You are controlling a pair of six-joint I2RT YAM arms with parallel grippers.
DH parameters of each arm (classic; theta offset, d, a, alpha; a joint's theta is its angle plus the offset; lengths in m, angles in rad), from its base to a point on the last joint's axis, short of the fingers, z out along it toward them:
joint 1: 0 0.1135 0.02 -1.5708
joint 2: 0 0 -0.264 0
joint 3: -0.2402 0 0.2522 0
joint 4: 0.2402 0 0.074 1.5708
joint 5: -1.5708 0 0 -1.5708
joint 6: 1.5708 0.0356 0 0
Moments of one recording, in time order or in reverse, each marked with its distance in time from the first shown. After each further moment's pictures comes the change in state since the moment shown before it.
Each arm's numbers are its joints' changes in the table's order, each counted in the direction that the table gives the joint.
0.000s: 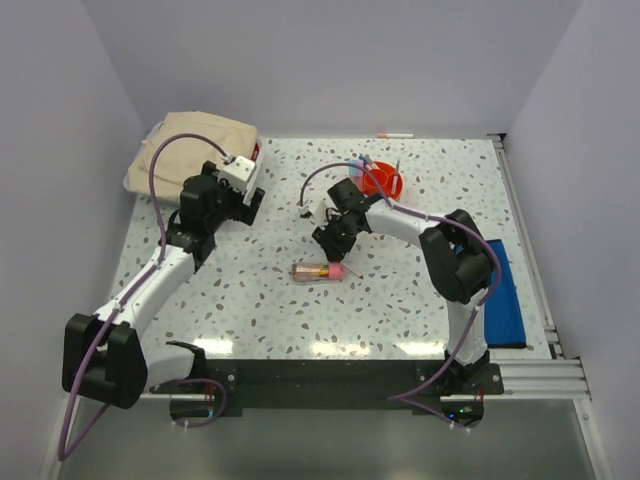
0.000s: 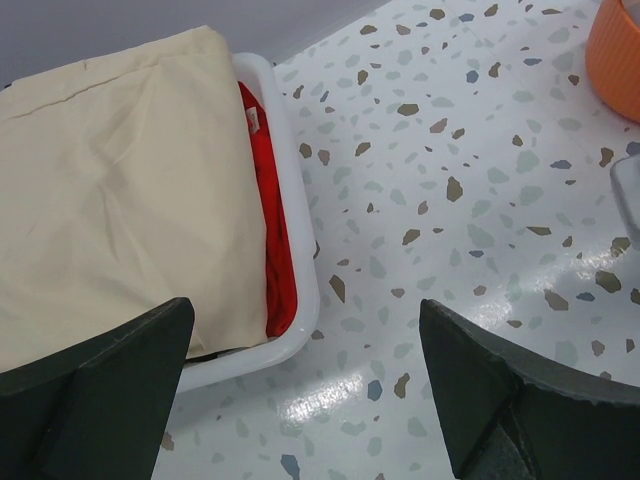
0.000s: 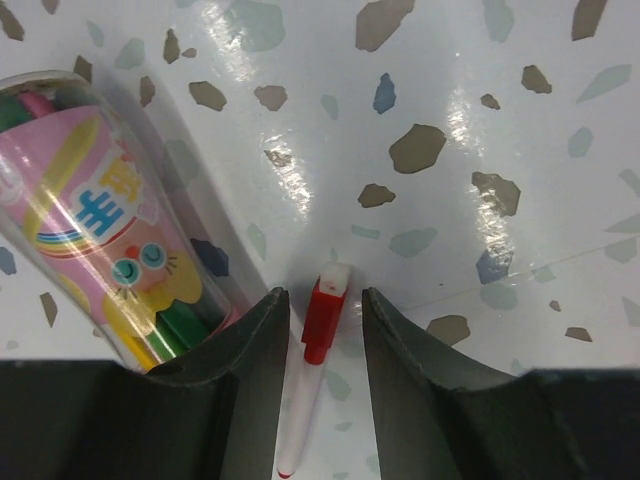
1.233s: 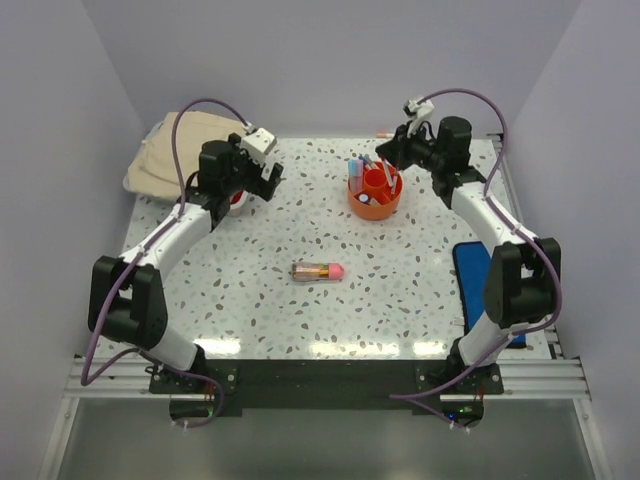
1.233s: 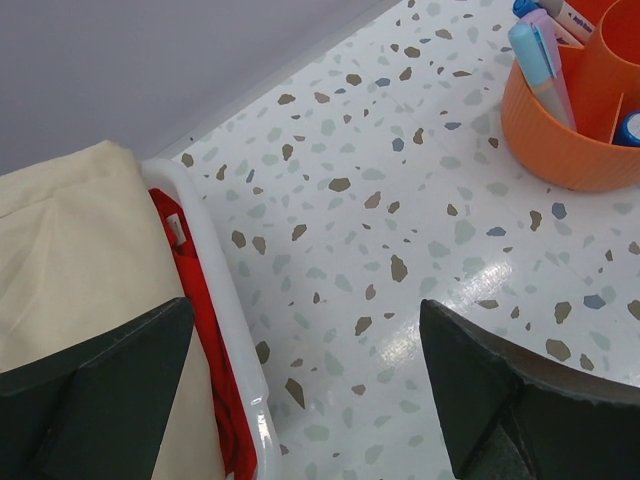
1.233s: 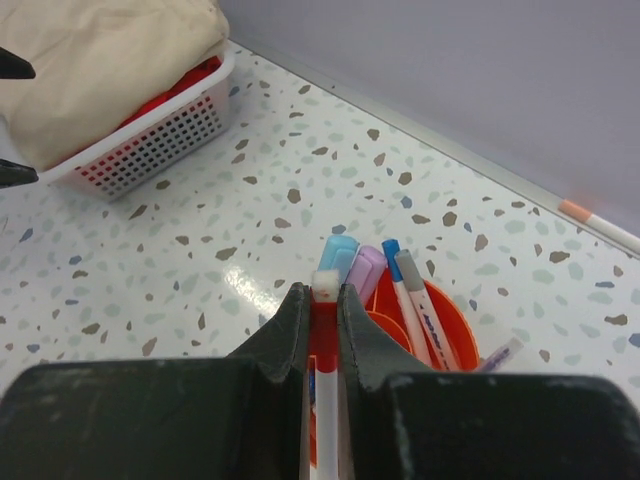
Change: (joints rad) left arm -0.006 0.316 -0.298 0.016 -0.203 -0.019; right arm -0.462 -0.329 0.053 -0.626 0.224 0.377
